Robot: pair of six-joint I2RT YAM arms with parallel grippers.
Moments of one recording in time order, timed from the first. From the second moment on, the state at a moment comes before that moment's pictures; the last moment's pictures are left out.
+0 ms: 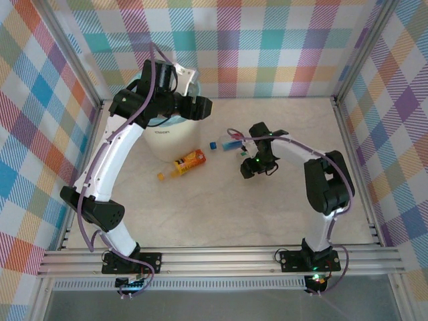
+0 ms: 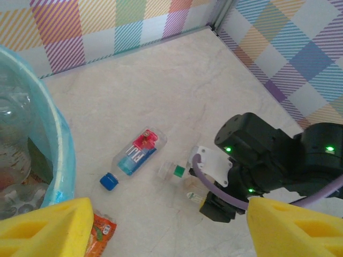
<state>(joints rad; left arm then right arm) -0.46 1.70 2.11 -1.04 0.28 -0.11 0.43 1.84 1.28 -0.82 -0.17 -0.03</state>
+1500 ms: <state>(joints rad) -0.46 1.71 2.13 -0.99 0.35 -0.19 0.43 1.39 1.14 -0.64 -0.55 0.12</state>
